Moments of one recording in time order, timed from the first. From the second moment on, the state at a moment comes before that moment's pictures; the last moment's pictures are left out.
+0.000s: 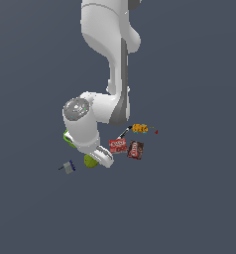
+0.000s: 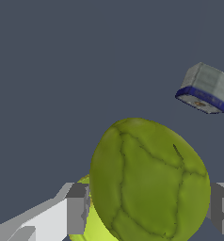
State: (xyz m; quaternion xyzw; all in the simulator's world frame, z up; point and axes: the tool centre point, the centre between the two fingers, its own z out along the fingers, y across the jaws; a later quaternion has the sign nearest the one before) arm 0.055 -0.108 0.090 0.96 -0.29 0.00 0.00
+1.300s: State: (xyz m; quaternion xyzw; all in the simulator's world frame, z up) arm 0.101 0.020 0.355 0.96 -0.29 0.00 0.00
